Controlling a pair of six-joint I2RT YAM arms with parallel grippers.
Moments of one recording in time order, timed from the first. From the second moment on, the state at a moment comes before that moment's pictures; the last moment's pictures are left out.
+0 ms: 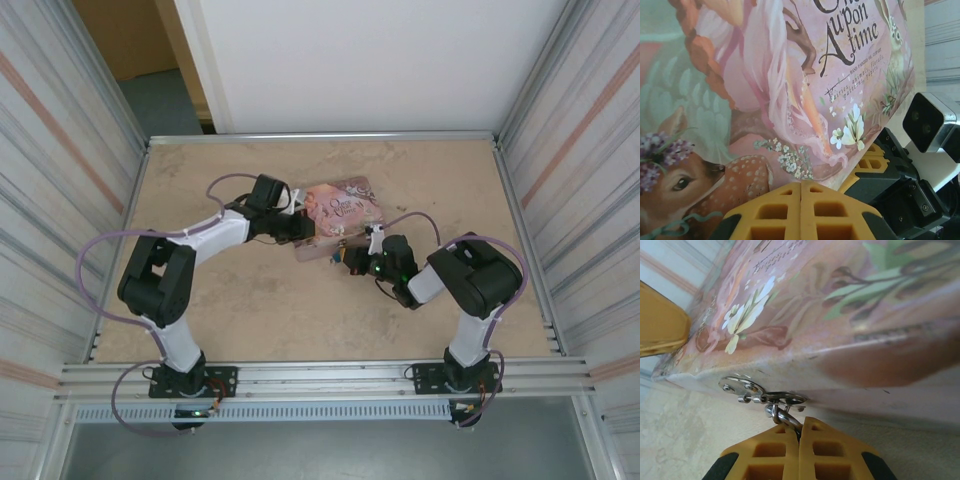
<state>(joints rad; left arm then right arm) -0.48 1.76 1.13 -0.27 0.57 -0.56 0.54 1.81 0.43 1.00 -0.31 0.65</state>
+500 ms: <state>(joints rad) -0.51 1.73 1.08 -0.24 0.57 -0.58 0.52 1.81 0.41 1.04 -0.30 0.74</state>
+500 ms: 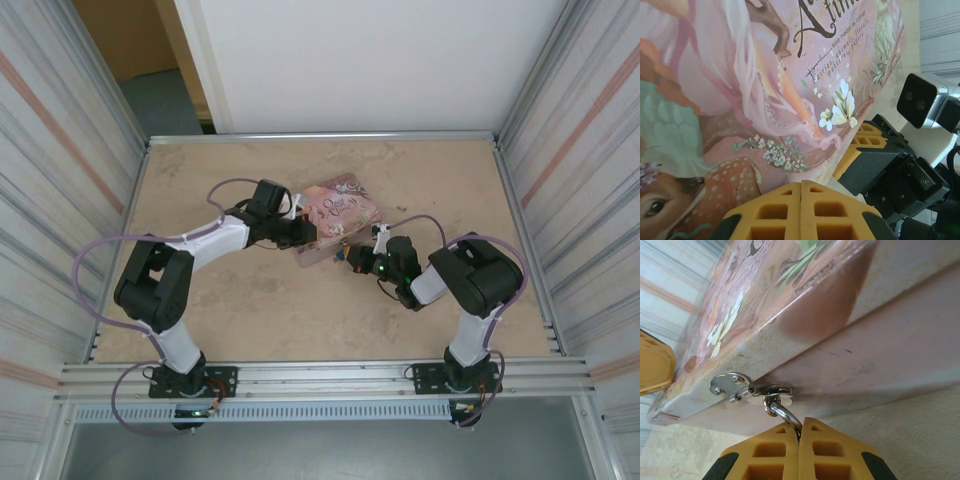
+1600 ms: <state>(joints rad) -0.51 1.71 1.06 -0.24 0.56 -0.59 0.44 1.83 0.49 1.00 -0.39 0.99</state>
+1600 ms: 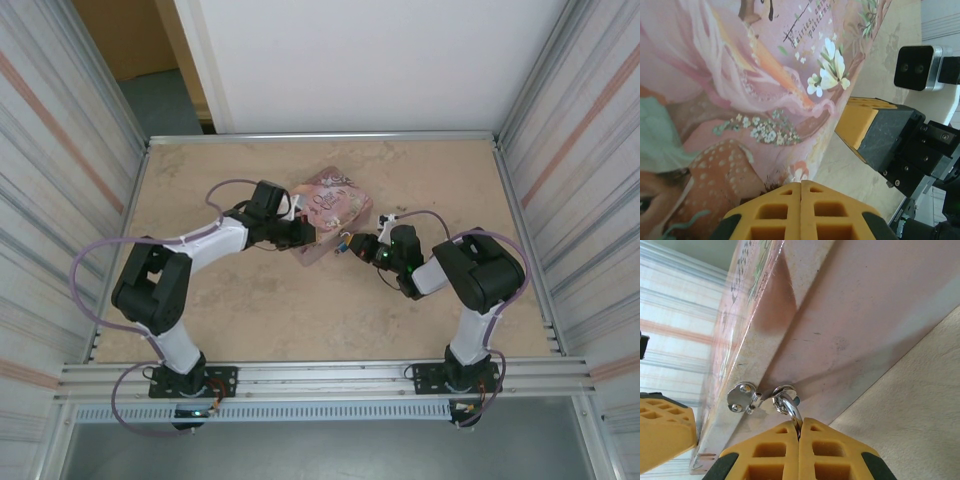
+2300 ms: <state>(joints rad) -0.48 1.68 1.04 -0.27 0.56 -0.59 0.40 1.74 0.49 0.93 -0.33 0.98</state>
